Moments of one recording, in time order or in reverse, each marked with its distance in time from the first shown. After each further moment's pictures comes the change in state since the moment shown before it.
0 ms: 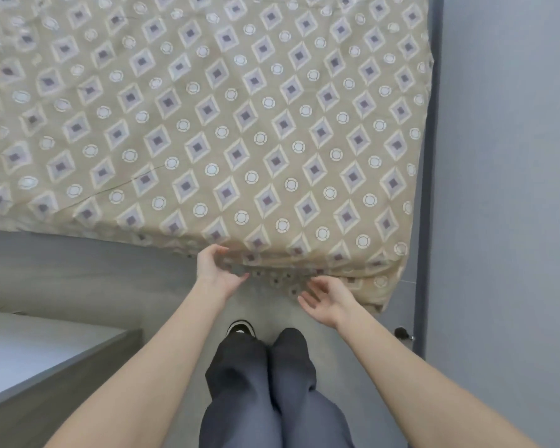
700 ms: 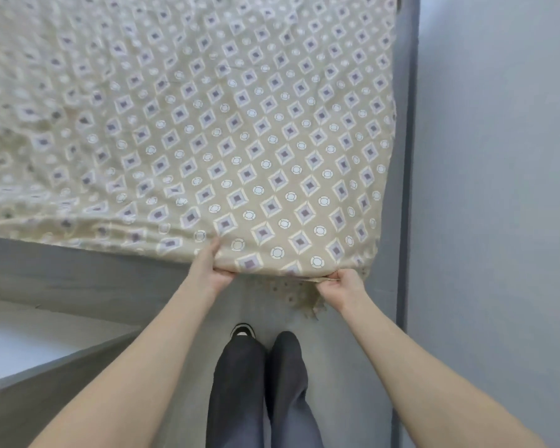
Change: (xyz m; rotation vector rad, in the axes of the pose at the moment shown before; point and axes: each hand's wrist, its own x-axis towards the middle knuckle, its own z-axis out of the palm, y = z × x) left_hand -0.140 0.027 0.012 -0.087 -0.060 0.011; right_hand -0.132 -0.022 0.019 0.404 -0.016 -0.125
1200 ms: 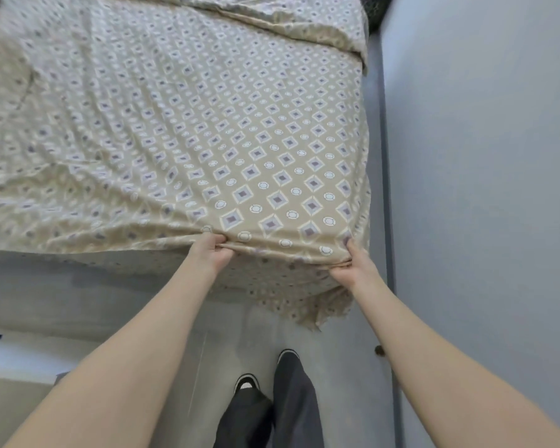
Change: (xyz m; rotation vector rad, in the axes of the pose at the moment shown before) left_hand -0.124 0.048 0.034 -0.012 -0.085 0.126; right_hand -0.124 -0.014 0.029 0.008 -0.249 -0.092
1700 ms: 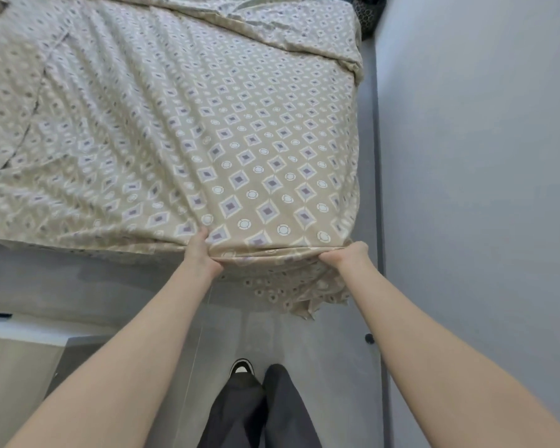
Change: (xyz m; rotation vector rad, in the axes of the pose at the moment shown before) left_hand -0.045 -0.025 -0.047 0.164 -0.029 0.007; right_hand -0.062 0.007 -0.009 0.095 0.145 -0.039
